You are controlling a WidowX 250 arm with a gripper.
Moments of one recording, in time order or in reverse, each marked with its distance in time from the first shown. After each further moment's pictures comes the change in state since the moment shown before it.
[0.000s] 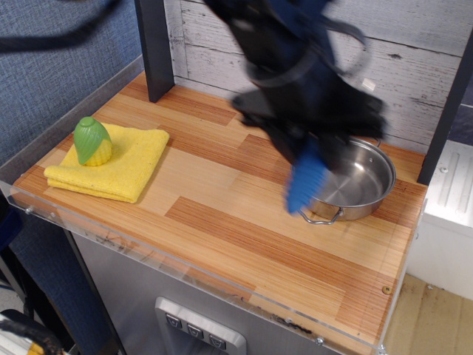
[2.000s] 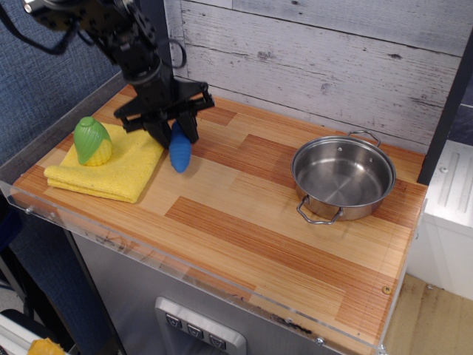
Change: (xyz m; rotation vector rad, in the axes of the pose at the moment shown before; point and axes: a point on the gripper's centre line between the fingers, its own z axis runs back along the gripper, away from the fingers) arm 0.036 0.200 -0.100 0.190 0.091 0.519
